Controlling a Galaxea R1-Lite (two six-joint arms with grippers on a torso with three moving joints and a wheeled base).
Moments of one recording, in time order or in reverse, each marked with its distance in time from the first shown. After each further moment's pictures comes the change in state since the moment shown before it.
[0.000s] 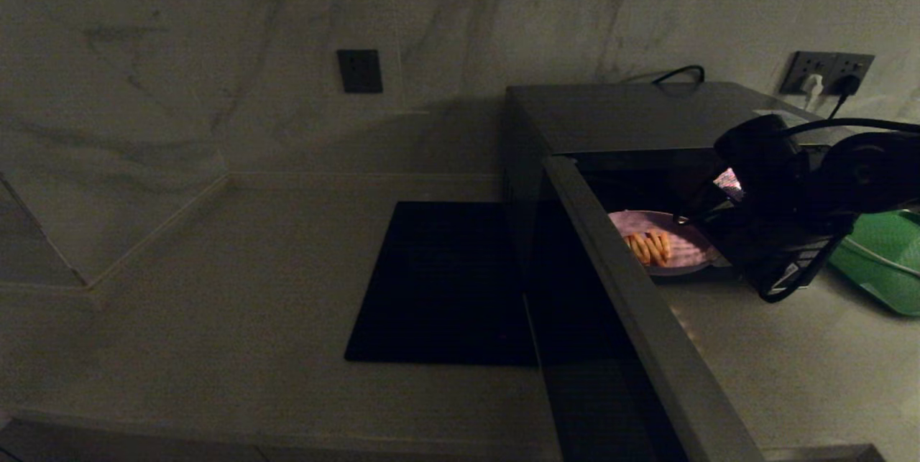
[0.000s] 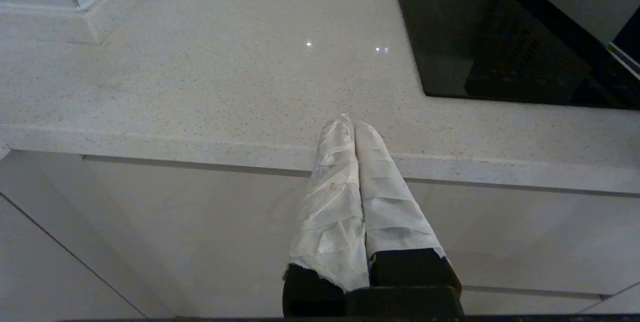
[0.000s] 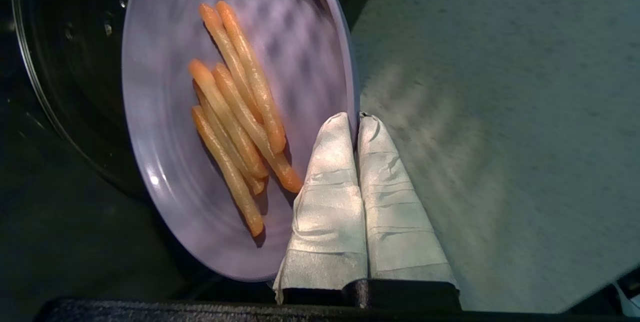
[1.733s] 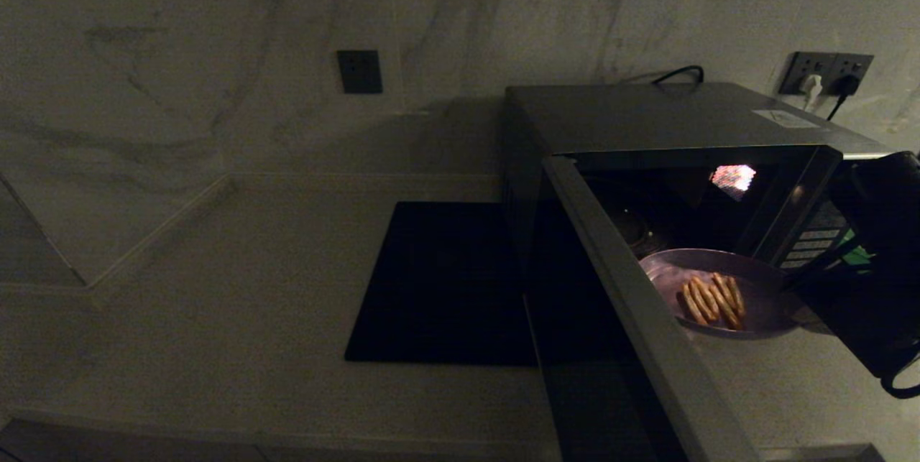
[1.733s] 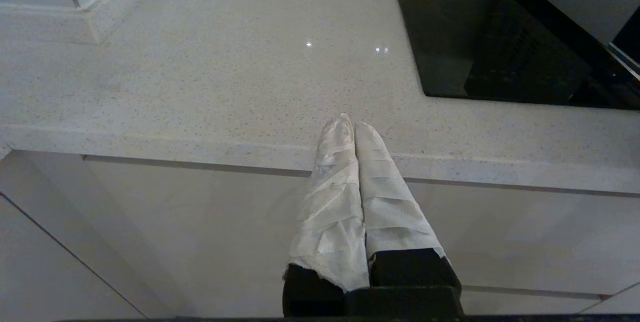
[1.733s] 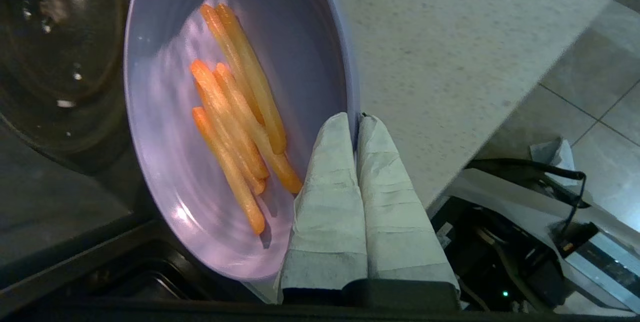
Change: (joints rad) left arm 0.000 0.000 0.000 0.000 0.000 0.000; right arm 0.000 -0.369 0.419 0.000 -0.056 0.045
